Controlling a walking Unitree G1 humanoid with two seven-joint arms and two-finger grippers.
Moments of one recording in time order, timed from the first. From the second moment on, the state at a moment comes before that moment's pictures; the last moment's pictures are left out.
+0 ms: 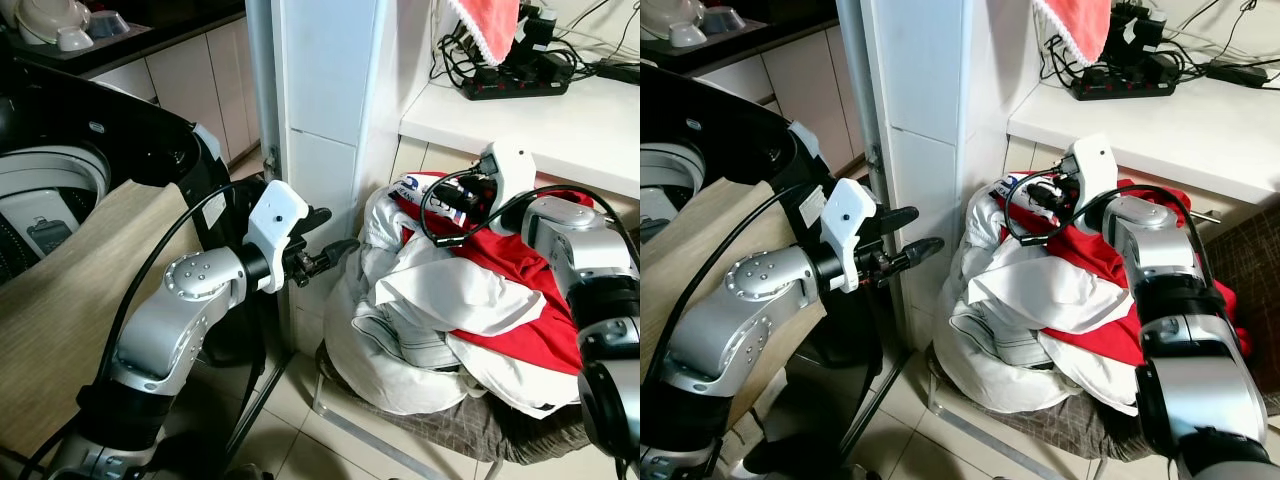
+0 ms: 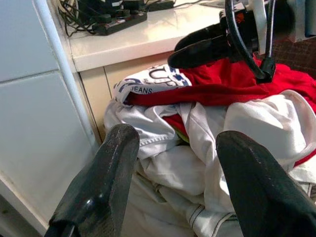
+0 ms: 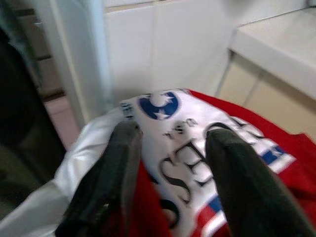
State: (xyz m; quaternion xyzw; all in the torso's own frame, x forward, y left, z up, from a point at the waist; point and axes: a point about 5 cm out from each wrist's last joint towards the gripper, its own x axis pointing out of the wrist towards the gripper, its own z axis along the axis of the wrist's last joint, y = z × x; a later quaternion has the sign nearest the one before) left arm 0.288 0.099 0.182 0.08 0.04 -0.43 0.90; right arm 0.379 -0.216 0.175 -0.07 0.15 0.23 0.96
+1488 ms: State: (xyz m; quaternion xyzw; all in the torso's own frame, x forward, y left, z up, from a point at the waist) left arm 0.274 0.093 0.177 0.09 0.07 -0.48 0.87; right arm 0.366 -0.229 0.123 -0.05 0.27 0.24 0.93
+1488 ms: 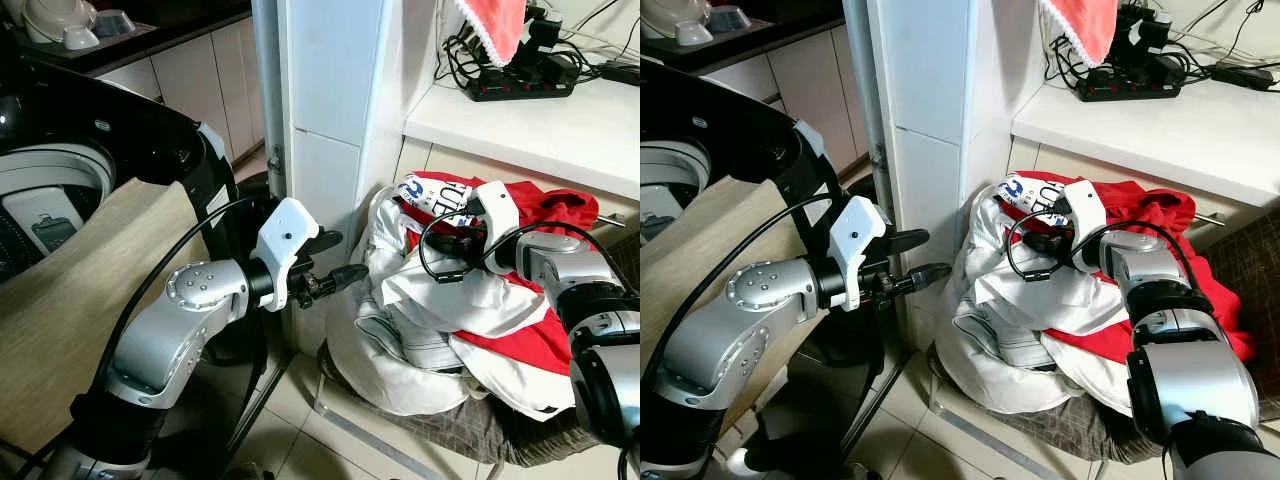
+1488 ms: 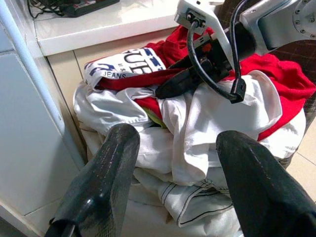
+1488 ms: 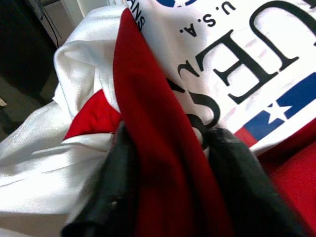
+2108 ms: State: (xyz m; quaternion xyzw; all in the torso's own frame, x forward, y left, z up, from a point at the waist) left arm 0.275 0.092 0.178 0.09 0.06 -0.48 0.87; right arm 0.376 -0.243 0.168 0.03 0.18 0.23 0.96
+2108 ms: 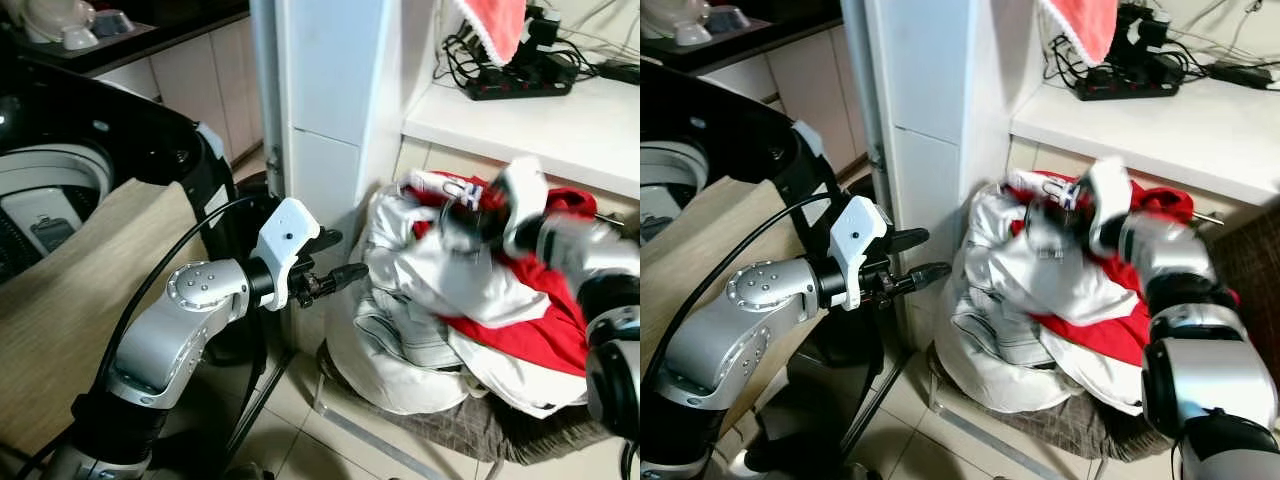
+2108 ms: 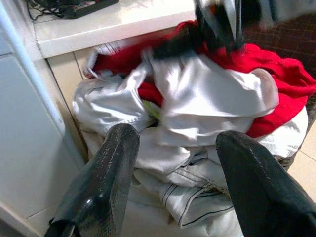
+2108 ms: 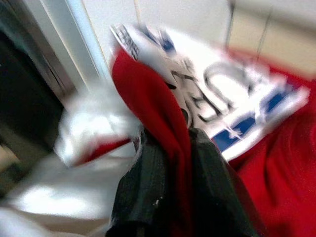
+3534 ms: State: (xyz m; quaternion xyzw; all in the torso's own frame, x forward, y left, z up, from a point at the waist) left arm 0.285 0.066 0.186 0.05 0.01 -0.48 0.88; right arm 0.330 -0.285 0.225 -0.06 0.13 0.10 0.98
